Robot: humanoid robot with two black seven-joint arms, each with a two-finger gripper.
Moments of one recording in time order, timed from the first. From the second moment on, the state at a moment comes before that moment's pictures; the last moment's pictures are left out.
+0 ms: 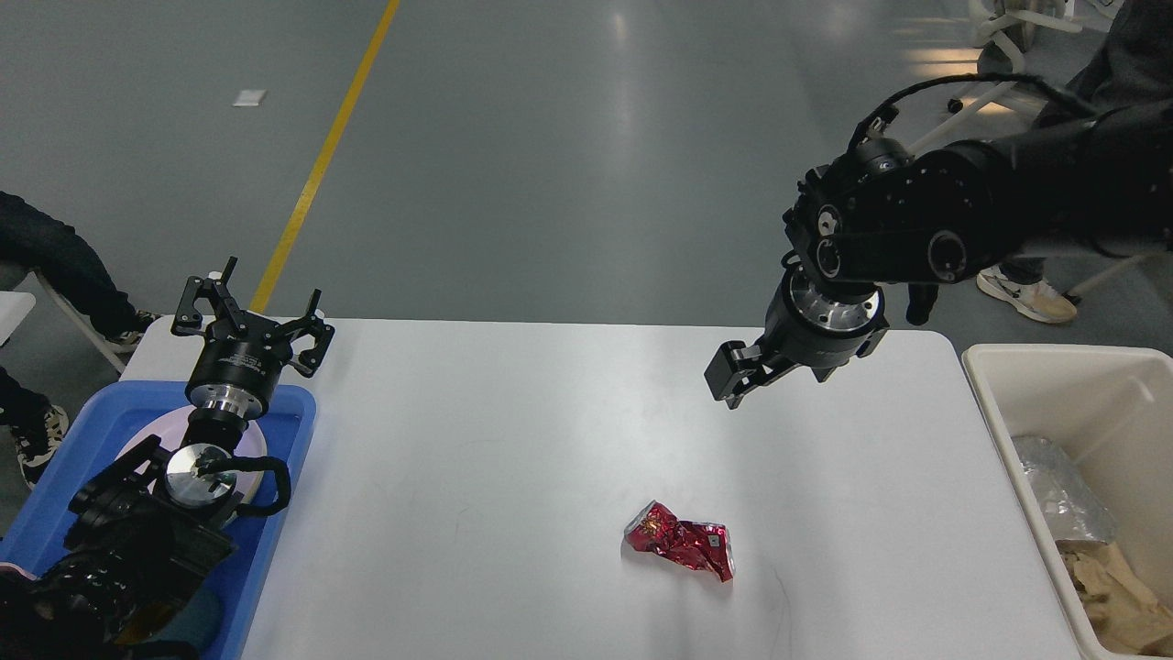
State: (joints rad) left arm -0.68 0.17 -0.99 -0.27 -0.20 -0.62 -0.27; right arm 1.99 -0.06 -1.11 1.27 -0.26 0.57 -0.09
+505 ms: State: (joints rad) left arm -0.68 0.17 -0.99 -0.27 -0.20 -0.62 -0.27; right arm 1.74 0.19 -1.12 1.26 -0.38 0.31 -0.09
